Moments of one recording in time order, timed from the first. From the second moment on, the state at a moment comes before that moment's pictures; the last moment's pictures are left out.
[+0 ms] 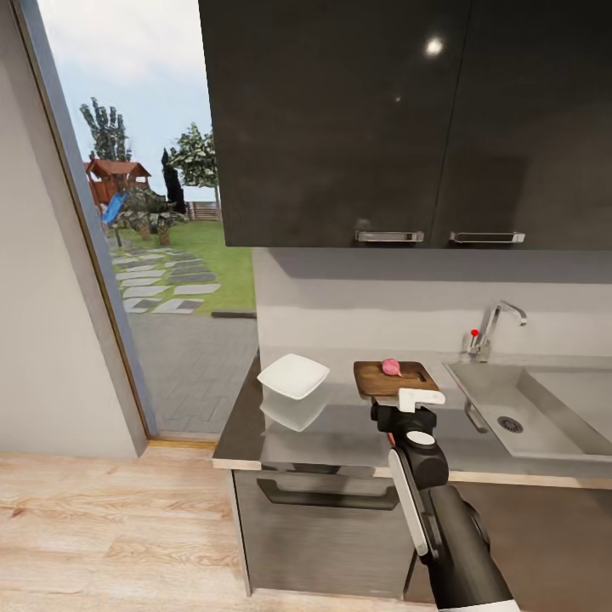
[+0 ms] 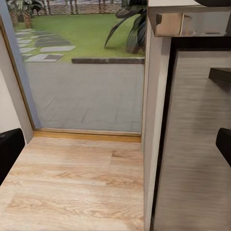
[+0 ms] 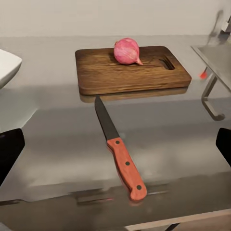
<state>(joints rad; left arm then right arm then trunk) 0.10 0.14 -0.14 -0.58 0.21 -1.03 0.05 -0.42 0.17 0.08 -1.47 0.06 0.67 -0.35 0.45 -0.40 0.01</state>
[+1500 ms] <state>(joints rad) 0.10 0.12 -0.14 -0.53 0.21 -1.03 0.05 -0.42 0.17 0.08 -1.47 0.06 0.67 -0.35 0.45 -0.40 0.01</state>
